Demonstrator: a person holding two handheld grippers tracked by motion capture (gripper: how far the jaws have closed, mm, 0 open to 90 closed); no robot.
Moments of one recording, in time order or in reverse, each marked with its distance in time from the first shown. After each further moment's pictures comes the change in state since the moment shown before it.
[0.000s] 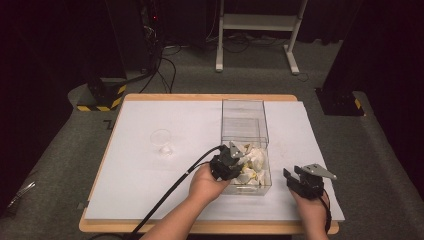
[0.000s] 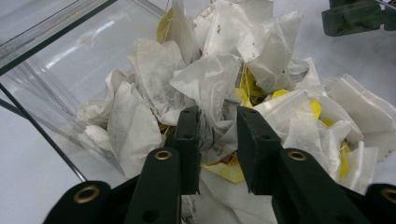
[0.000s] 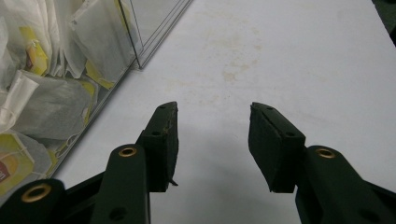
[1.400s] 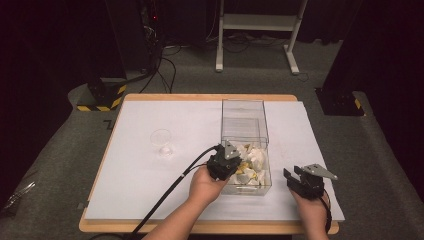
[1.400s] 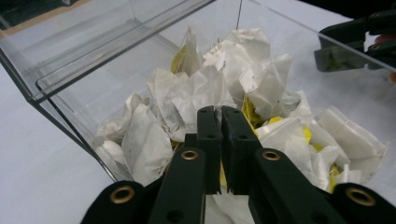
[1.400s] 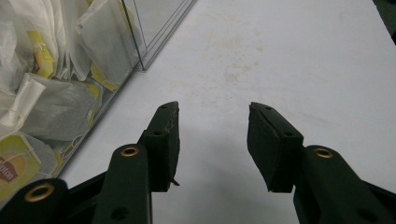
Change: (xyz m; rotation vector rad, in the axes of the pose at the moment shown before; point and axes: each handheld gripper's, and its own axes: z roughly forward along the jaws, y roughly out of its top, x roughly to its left) left arm 0.002 -0.002 -0.014 -0.130 0.007 -0.032; right arm 0.000 0.000 -0.002 -0.006 0.008 0.006
